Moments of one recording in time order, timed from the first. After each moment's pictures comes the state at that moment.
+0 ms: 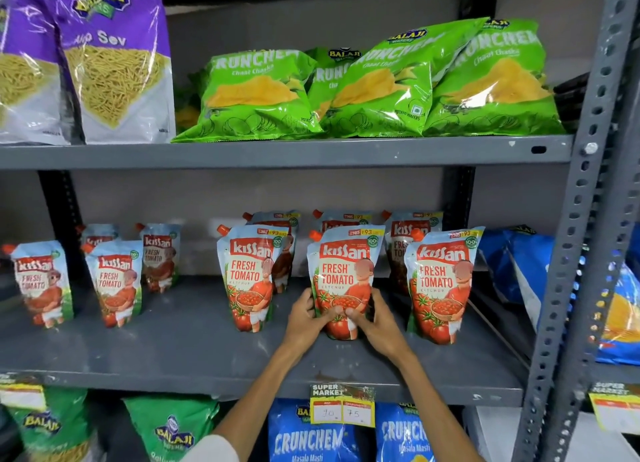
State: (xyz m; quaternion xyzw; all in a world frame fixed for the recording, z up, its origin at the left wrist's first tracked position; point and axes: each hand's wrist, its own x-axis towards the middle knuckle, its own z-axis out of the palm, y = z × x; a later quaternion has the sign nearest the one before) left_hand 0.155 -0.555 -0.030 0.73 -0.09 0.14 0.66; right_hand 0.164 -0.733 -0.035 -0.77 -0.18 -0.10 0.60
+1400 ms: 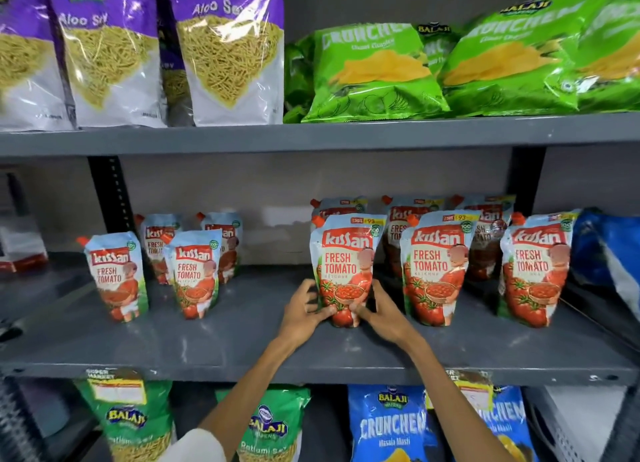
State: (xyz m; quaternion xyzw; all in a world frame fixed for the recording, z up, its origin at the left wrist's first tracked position) left_hand 0.145 -0.357 -0.040 0.78 -0.11 0.13 0.60; right_hand 0.152 -0.556 -0.031 -0.82 -0.21 -0.07 0.53
